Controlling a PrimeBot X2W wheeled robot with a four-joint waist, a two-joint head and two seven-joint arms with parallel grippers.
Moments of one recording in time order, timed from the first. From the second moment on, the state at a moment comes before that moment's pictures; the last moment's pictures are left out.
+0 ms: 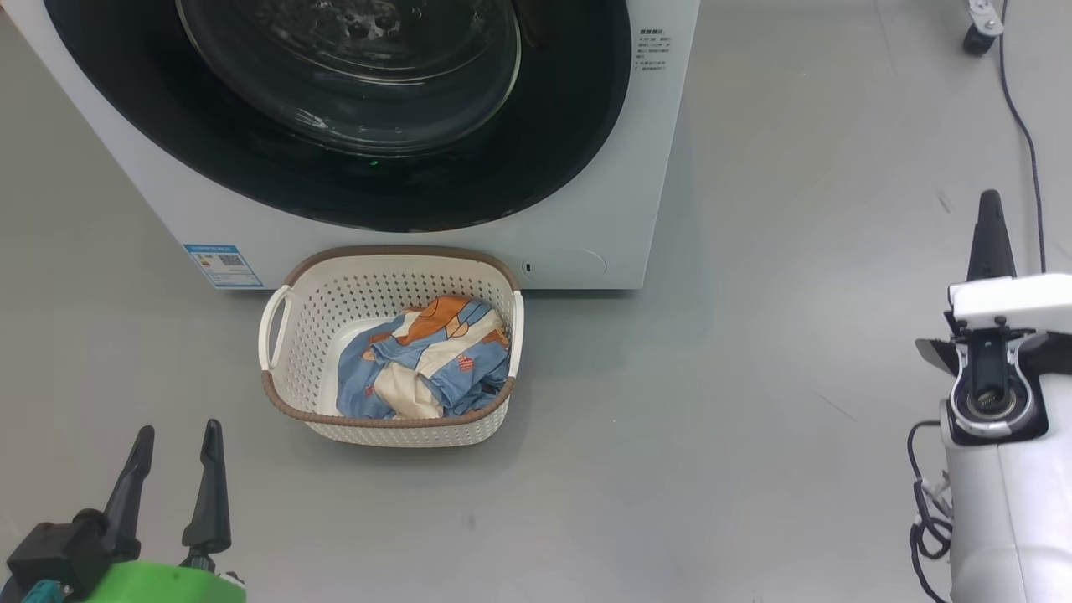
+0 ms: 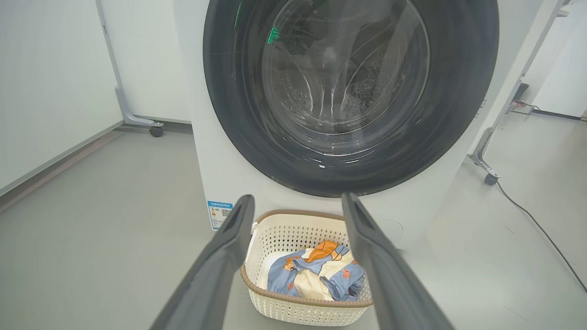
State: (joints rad) left arm -0.02 0.21 -0.14 0.13 -0.38 -0.12 -0.25; right arm -0.41 -0.04 -0.17 0.34 0.96 0.08 -0.10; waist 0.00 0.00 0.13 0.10
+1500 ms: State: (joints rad) left arm -0.19 0.17 -0.19 0.03 -0.40 -0.12 -0.25; right arm -0.99 -0.15 -0.14 0.28 1.27 -0.11 0.49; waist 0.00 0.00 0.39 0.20
